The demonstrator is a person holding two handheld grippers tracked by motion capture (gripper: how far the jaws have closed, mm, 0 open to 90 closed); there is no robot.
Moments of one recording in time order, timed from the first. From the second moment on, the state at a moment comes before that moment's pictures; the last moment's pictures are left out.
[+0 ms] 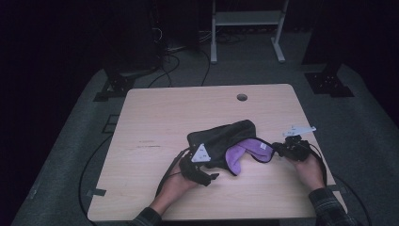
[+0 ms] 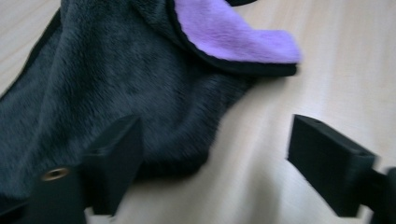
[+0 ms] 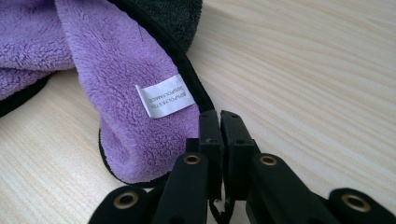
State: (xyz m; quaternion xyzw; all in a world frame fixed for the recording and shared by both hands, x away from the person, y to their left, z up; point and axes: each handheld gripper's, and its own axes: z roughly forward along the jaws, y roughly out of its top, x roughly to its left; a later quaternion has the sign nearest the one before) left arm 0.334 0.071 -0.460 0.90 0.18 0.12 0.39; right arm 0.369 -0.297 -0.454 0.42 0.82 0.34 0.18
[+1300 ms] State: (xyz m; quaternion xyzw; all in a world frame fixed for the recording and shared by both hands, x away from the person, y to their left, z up) left arm 0.394 0.176 -0.441 0.85 0.32 0.16 0.39; right arm 0.370 -0.304 -0.451 0.43 0.82 0.34 0.19
